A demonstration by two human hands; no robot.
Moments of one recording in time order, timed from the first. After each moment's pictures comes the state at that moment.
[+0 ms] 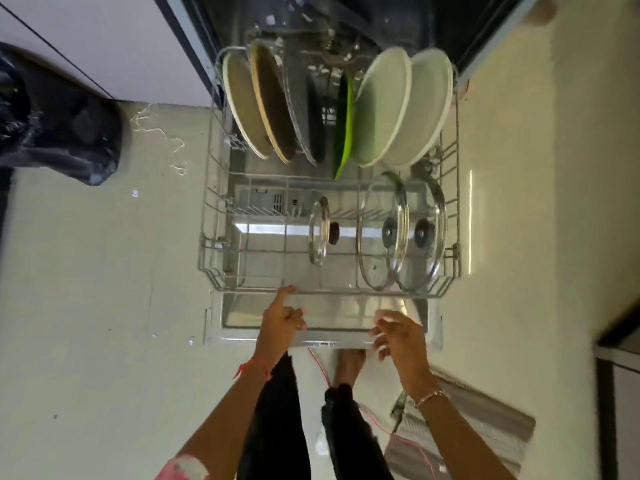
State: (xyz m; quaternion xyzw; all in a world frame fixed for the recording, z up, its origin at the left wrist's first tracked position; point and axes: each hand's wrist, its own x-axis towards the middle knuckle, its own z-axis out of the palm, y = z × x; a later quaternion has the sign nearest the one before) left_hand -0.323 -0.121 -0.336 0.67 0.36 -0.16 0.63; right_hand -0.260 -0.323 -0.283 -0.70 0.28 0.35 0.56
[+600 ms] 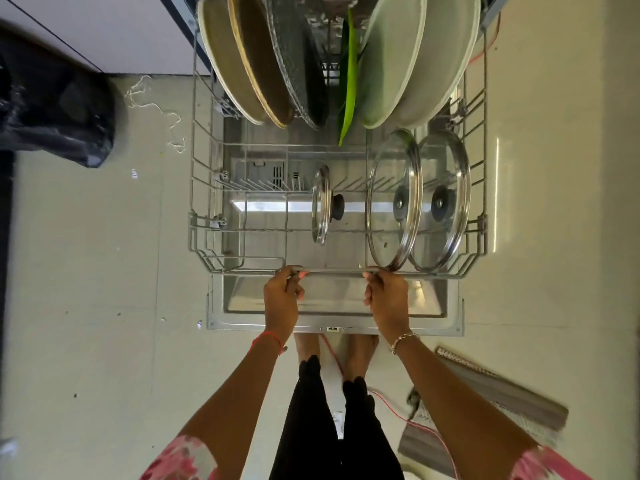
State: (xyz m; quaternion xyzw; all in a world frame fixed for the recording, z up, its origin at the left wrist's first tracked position) left_hand -0.310 -0.142 -0.378 0.67 0.42 -0.03 0.61; right_hand -0.247 -0.299 -0.359 -0.75 0.22 0.29 0.55
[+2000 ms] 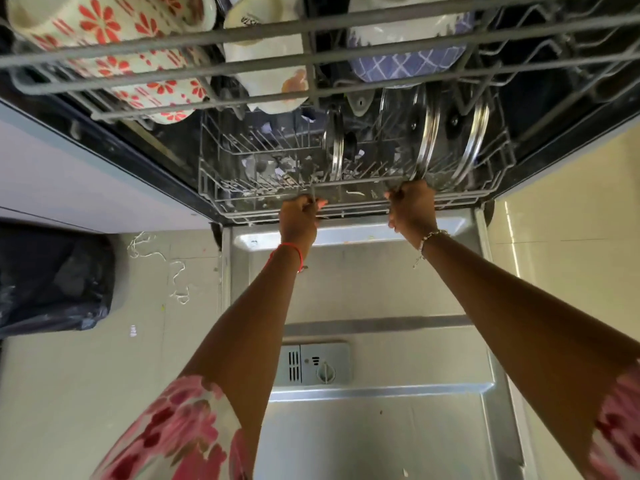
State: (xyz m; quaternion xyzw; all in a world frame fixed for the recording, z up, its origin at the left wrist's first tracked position) left_hand 0.139 0.015 -0.393 0.74 0.37 -0.04 0.56; right_hand 0.207 -0.143 -0.412 -0.86 0.12 0.16 0.48
